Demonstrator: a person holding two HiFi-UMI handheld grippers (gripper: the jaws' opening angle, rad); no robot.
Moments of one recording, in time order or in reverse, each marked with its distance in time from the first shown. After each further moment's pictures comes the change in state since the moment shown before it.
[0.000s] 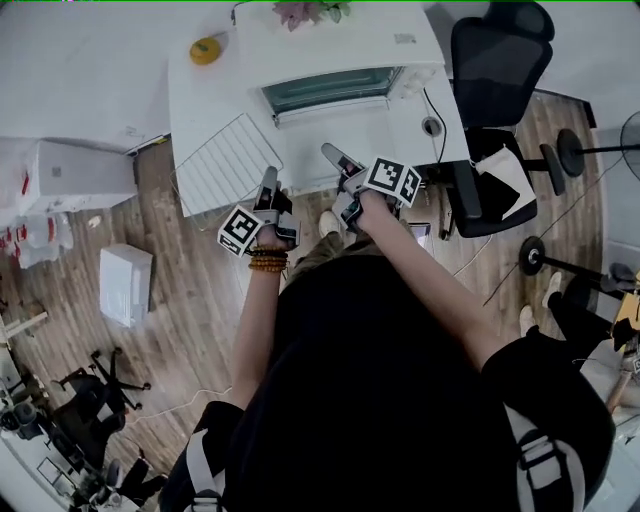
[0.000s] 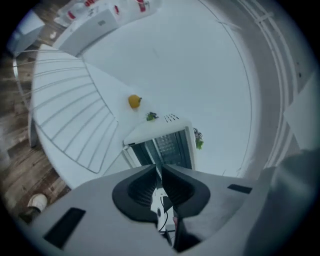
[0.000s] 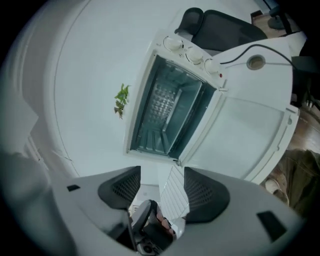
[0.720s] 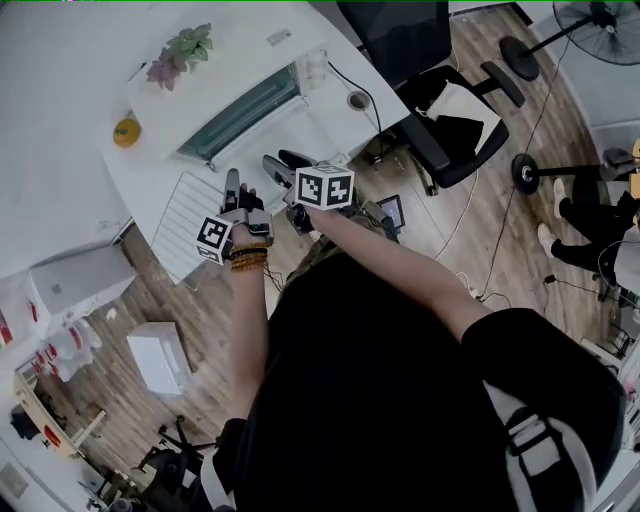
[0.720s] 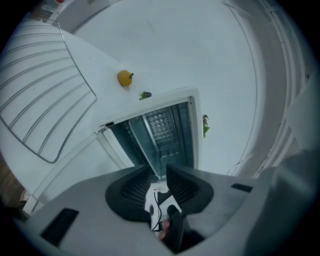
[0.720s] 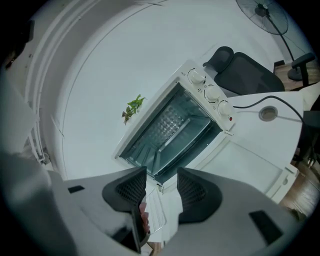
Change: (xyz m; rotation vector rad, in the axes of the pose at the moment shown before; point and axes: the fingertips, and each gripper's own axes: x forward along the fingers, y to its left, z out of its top) left arm 0.096 -0.032 -0.036 -0.007 0.156 -0.031; right arm -0.009 -0.018 0.046 -0.362 -0.256 -0.087
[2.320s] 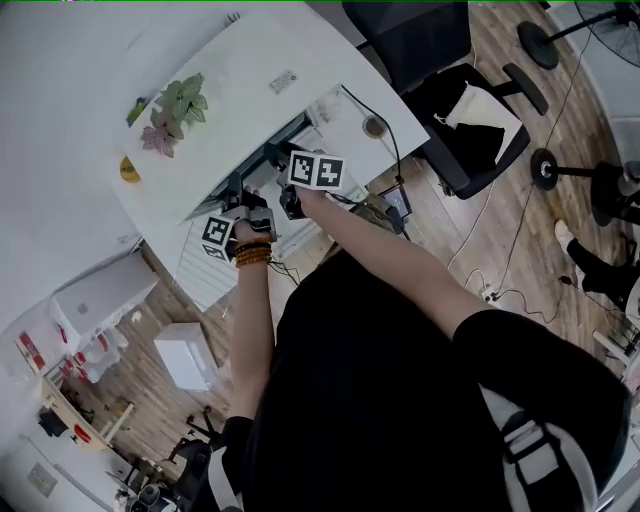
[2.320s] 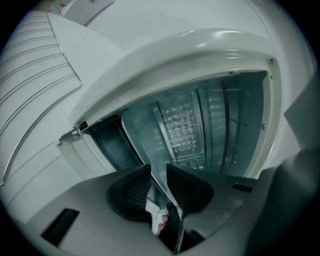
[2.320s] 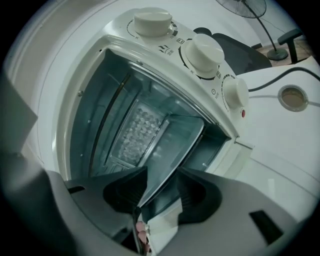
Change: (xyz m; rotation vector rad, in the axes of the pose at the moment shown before) left arm 0.117 0.035 0.040 -0.073 -0.019 0.182; right arm 0.120 -0.083 0.071 0.246 0.017 -0.122
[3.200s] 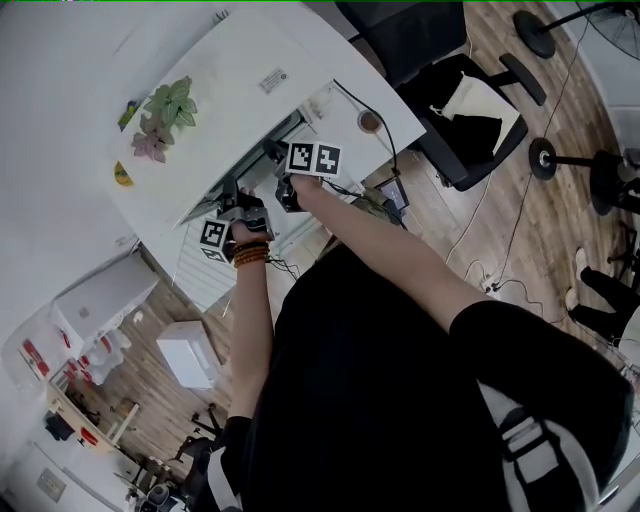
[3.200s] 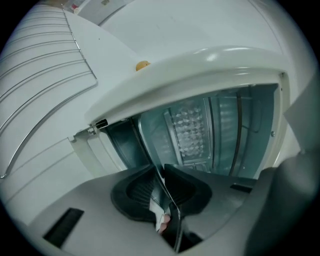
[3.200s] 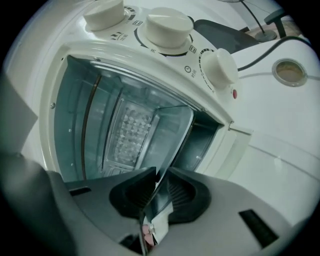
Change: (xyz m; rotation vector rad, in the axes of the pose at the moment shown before) left arm -0.001 0.025 0.002 -0.075 -0.039 0.052; right arm 0.014 -0.020 -0.005 0.146 0.063 0.010
